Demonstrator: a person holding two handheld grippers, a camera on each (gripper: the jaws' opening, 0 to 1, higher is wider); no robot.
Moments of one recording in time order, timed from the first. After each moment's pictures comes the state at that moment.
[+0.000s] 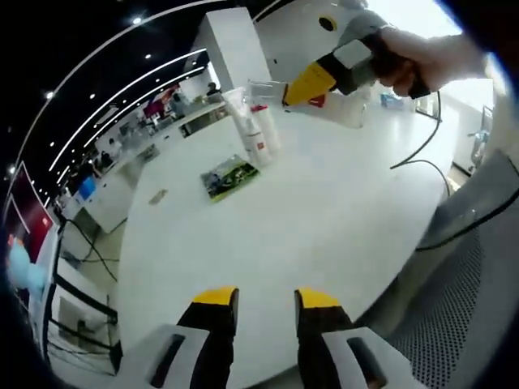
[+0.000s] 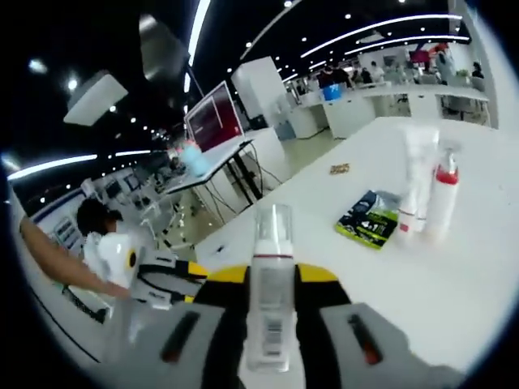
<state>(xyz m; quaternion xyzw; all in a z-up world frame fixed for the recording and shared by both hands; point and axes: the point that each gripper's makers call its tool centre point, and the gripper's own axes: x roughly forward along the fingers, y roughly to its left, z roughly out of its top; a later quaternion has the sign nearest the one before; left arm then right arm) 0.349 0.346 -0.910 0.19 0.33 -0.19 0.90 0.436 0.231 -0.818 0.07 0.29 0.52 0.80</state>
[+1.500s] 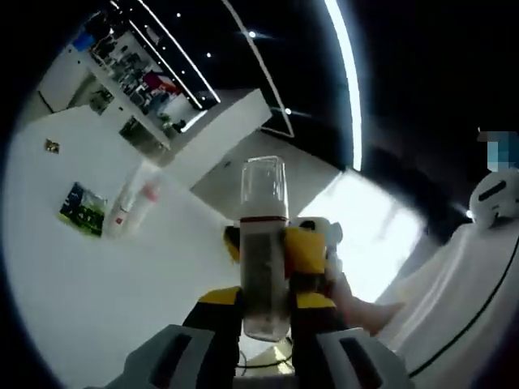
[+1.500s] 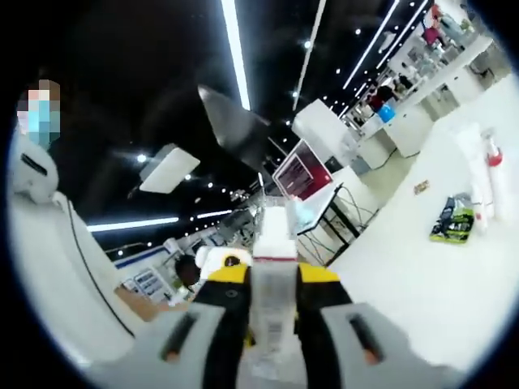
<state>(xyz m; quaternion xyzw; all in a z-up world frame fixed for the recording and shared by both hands) 0.328 0.186 -0.750 -0.32 0.17 -0.42 0.83 0.340 0.226 -0.719 0.22 0.22 0.66 0.68</state>
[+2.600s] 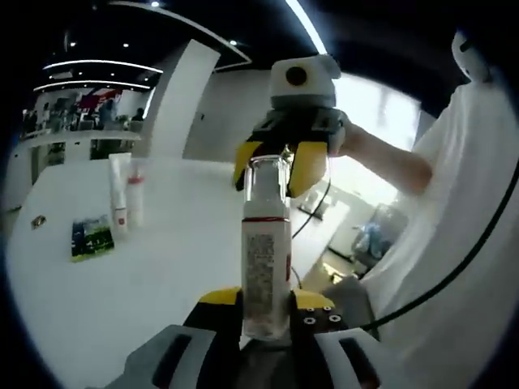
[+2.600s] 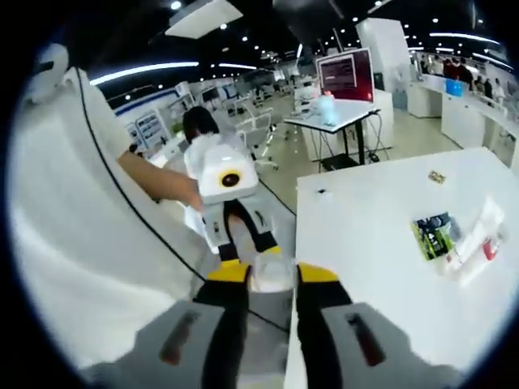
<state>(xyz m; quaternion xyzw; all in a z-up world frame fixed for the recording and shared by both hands) 0.292 0.173 -0.812 -0.07 0.24 -0.48 0.84 0.313 0.182 -0.749 -0.13 0.35 0.73 0.57</state>
